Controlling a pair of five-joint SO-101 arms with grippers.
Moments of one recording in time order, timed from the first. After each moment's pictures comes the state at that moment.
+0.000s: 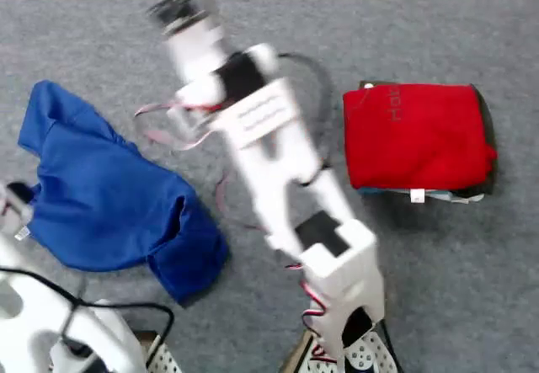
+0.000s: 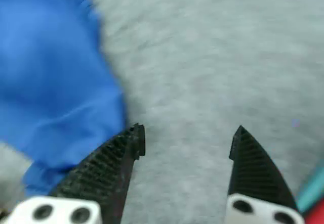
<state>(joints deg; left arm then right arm) -54.2 -43.4 36.6 73.9 -9.5 -42.3 27.0 -48.6 99.8 -6.5</state>
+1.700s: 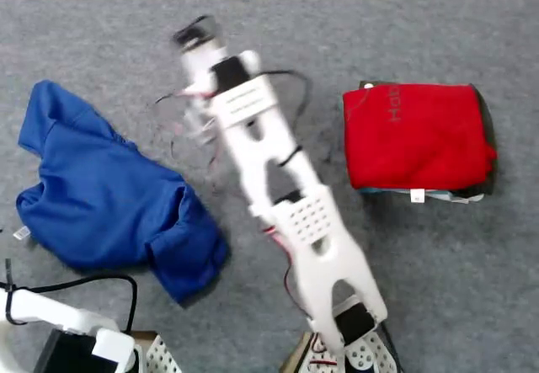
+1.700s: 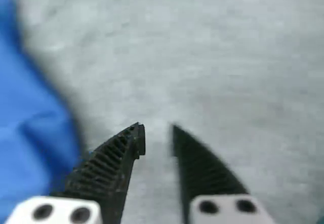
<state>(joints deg) -77.3 -29.4 41.3 59.5 -9.2 -37.9 57.2 -68.9 101.3 -5.1</state>
